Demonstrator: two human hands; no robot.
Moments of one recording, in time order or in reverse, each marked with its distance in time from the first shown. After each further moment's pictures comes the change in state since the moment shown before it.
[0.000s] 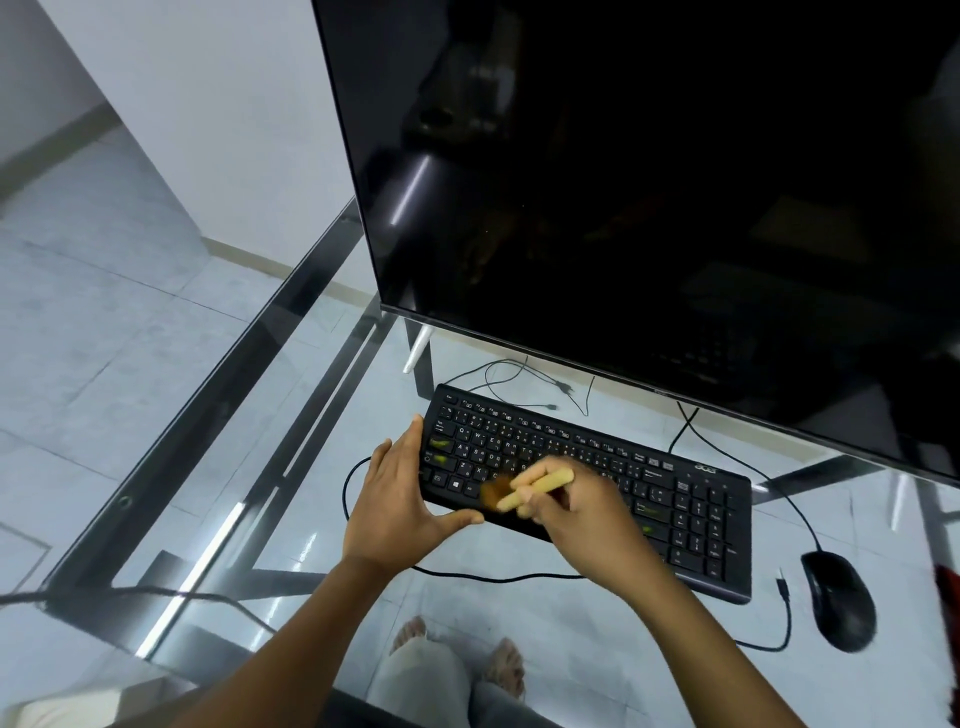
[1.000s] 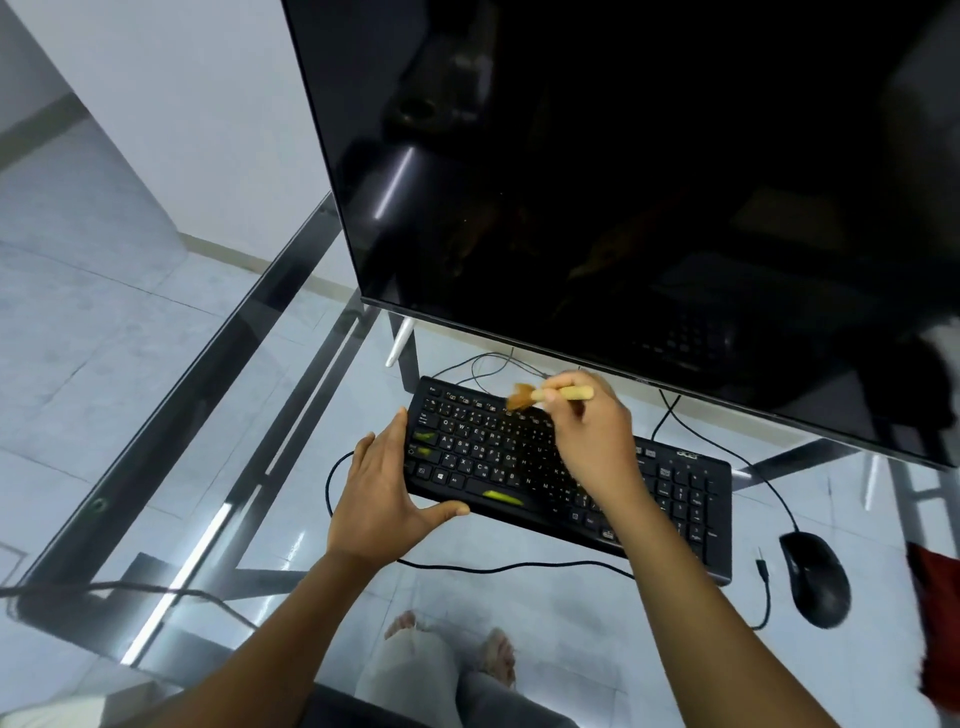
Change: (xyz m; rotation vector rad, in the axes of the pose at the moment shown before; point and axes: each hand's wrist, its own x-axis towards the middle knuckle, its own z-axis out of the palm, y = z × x) left_hand 0.003 -0.006 0.004 0.005 -0.076 -0.014; right_hand 0.051 0.001 -0.023 -0.070 0.303 -0.056
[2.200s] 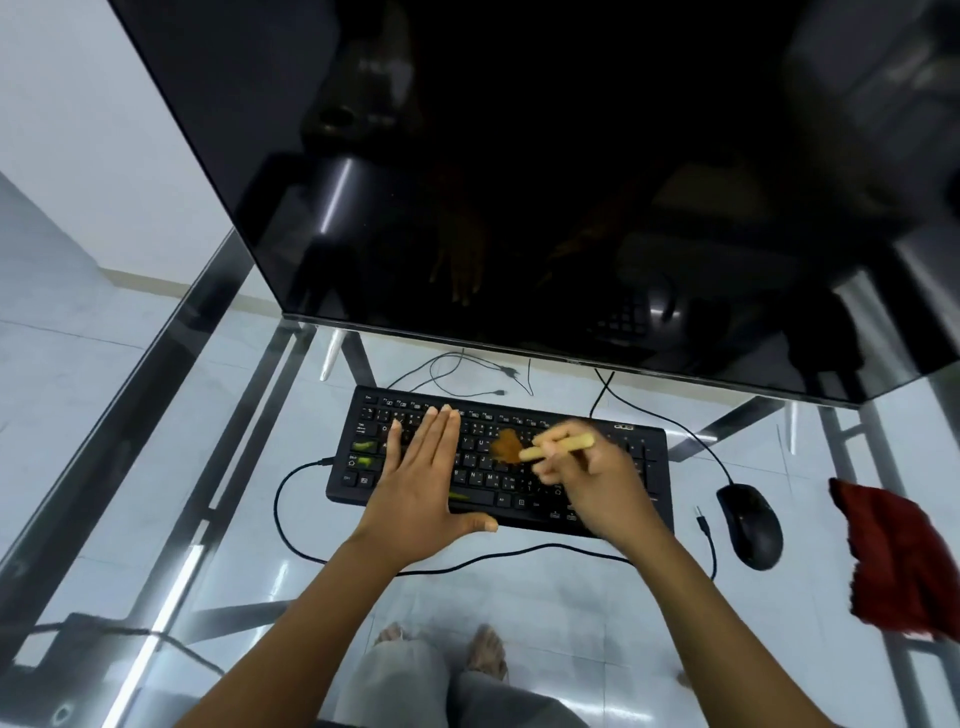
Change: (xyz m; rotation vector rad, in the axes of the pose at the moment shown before) left_hand 0.023 0.058 0.043 0.396 -0.261 0.347; right_hand -0.058 0.049 -0.051 -0.058 -0.038 0.007
